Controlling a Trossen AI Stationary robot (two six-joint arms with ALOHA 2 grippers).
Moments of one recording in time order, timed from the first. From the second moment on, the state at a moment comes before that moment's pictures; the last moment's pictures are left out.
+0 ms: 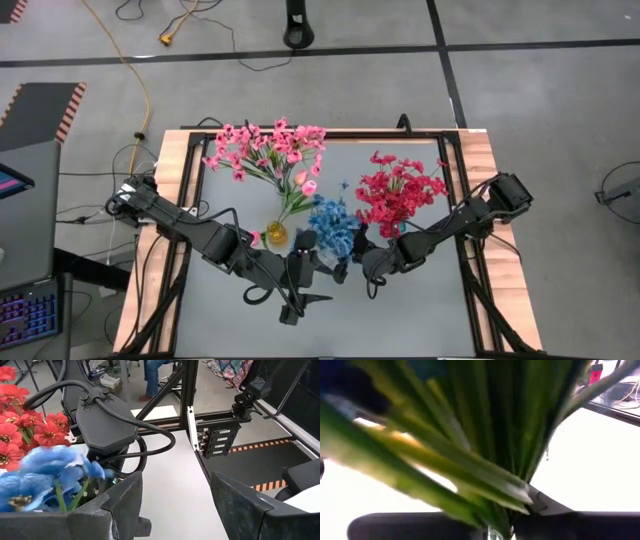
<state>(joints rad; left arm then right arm) -0.49 1.66 1.61 -0.38 -0.28 -0.13 0.42 1.71 0.91 0.41 0.78 0.46</state>
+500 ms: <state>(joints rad) -0.49 1.62 1.61 -0.39 -0.30 -0.14 0.42 1.71 0.91 0.40 0.78 0.48</state>
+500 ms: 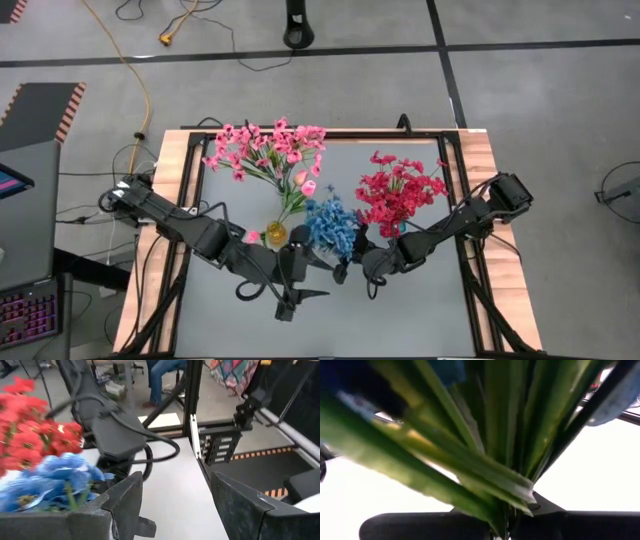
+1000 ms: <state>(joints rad) -0.49 1.50 1.62 -0.39 -0.33 -0.12 0.42 1.71 0.91 0.39 0.79 0.48</state>
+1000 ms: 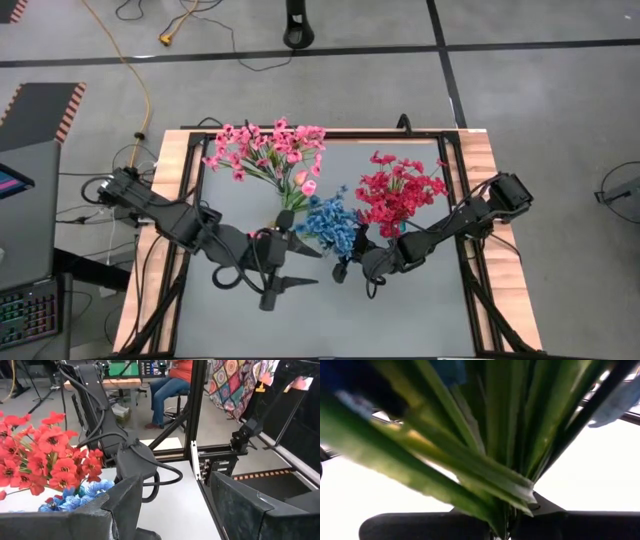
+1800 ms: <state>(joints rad) -0.50 1.36 1.61 -0.63 -0.48 -0.01 0.42 1.71 0.91 0.40 0.72 0.48</state>
